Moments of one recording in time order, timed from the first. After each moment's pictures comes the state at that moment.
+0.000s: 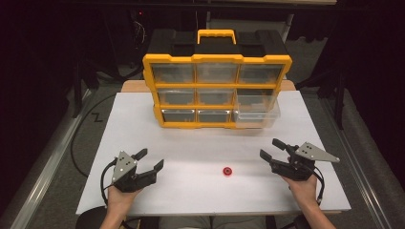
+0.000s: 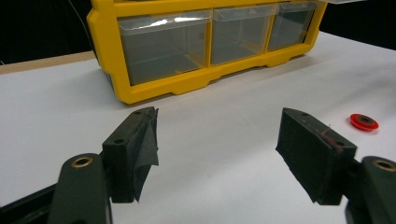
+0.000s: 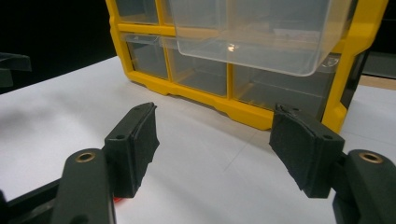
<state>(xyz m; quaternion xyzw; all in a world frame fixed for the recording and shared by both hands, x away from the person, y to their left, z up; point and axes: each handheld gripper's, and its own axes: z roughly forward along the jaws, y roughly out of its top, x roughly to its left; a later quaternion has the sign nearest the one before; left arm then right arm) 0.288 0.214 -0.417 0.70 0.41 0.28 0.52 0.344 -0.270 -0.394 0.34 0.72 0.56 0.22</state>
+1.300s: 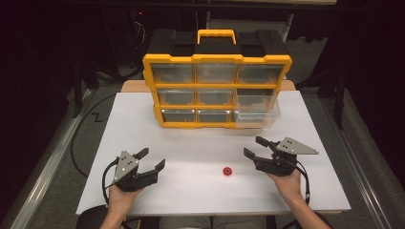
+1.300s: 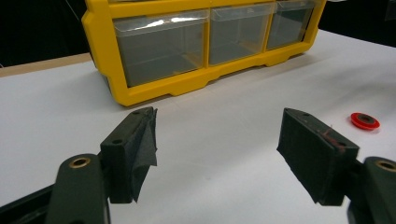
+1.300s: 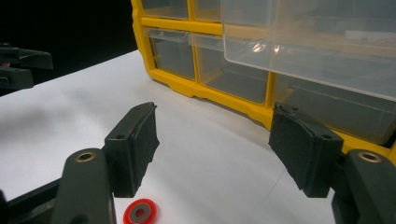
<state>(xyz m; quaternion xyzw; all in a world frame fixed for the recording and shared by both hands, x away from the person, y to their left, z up) 0.290 0.211 -0.418 0.70 0.40 0.28 0.52 0.356 -0.228 -0.392 0.32 0.74 0.56 0.20</state>
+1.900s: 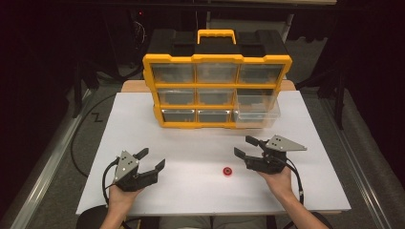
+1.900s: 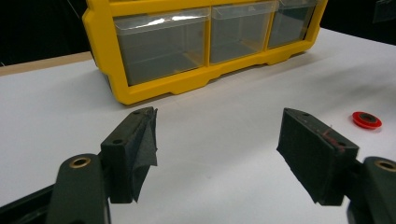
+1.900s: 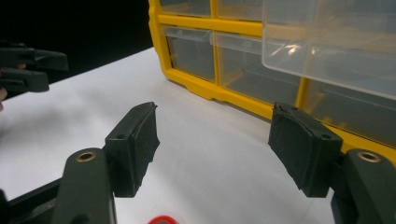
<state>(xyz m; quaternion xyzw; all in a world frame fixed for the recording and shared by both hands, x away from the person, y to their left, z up) 0.290 0.211 -0.418 0.70 0.40 0.28 0.51 0.362 -0.203 -0.392 0.31 0.75 0.56 0.17</state>
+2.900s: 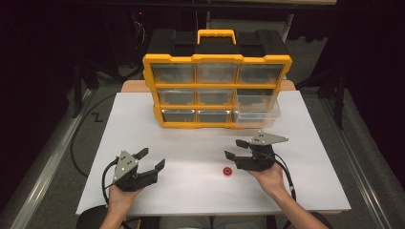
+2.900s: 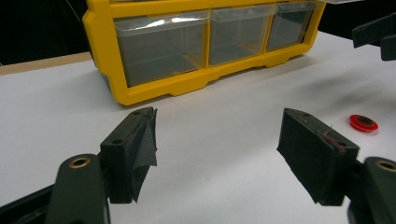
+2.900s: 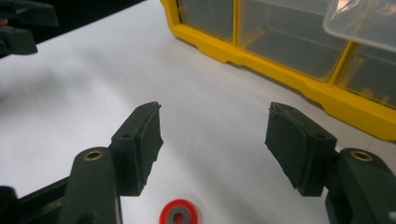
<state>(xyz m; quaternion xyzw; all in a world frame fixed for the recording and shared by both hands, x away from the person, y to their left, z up) 0.290 0.211 -0.417 0.70 0.40 0.28 0.52 0.370 -0.174 -0.387 0.31 0.81 0.48 0.14</state>
